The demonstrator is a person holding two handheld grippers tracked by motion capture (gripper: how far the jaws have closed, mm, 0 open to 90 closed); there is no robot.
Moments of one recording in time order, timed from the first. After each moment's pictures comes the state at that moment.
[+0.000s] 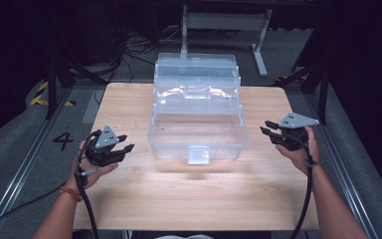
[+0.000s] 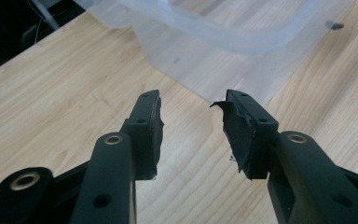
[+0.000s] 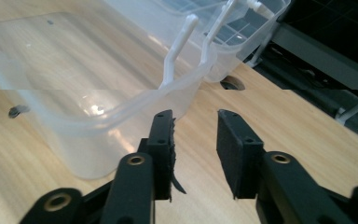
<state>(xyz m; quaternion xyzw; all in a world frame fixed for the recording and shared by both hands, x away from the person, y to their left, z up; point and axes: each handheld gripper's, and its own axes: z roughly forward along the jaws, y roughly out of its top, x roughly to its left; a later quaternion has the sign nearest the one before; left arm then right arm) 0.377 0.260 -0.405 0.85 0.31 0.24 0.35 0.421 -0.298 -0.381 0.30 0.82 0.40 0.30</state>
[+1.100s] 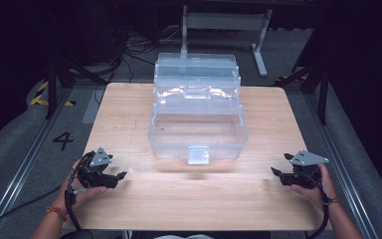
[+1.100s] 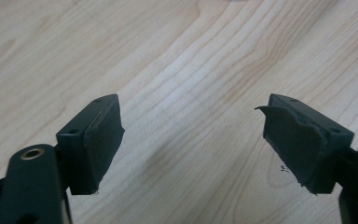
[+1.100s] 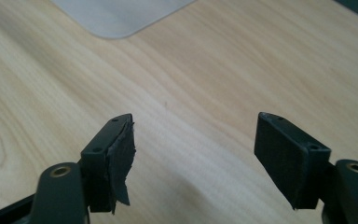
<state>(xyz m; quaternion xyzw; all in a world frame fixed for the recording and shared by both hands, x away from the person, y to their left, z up) 0.349 0.289 -0.461 0.87 0.35 0.18 0.30 0.350 -0.342 -0.454 0.34 0.84 0.33 0.26</state>
